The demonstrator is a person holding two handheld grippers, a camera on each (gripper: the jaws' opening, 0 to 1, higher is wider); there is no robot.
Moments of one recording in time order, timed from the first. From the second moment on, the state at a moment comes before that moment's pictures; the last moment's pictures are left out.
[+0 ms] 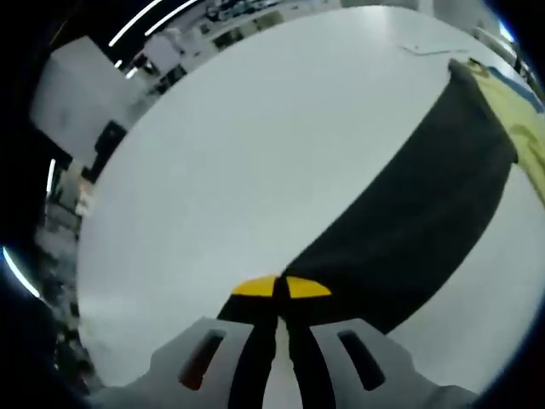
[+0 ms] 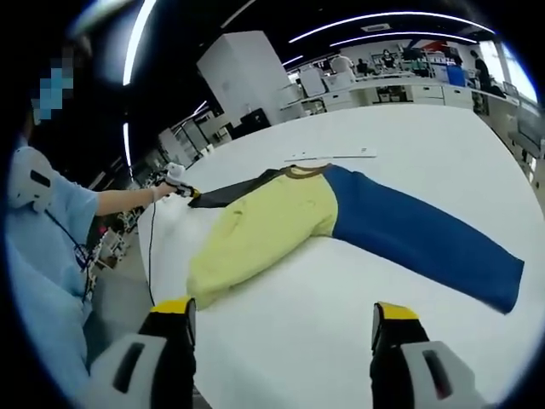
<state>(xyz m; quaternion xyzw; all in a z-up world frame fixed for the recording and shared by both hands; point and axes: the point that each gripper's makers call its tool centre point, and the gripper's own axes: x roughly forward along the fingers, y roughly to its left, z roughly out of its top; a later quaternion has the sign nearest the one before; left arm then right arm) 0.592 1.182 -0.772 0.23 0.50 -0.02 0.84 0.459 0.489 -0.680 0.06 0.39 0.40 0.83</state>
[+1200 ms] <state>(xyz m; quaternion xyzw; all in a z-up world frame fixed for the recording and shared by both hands) 0.569 1.091 -0.691 0.11 0.40 -0.10 0.91 0.436 0.503 -0.660 0.08 0.35 0.42 0.83</state>
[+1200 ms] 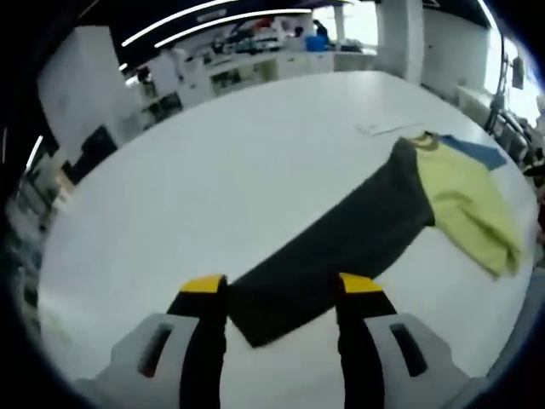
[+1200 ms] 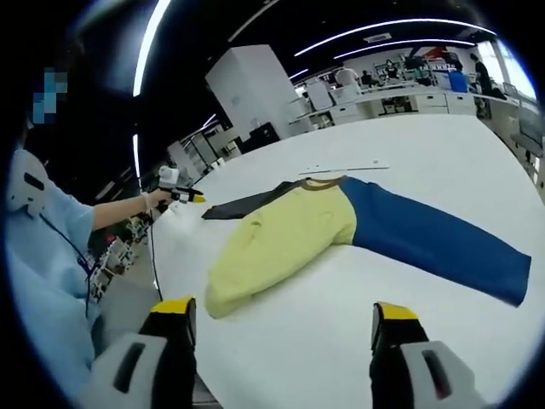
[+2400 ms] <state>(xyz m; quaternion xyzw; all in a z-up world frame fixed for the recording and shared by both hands) 0.415 0.924 -0.657 0.07 0.33 -0.25 0.91 0.404 0.495 -0.646 0.08 0.30 0.42 0.85</state>
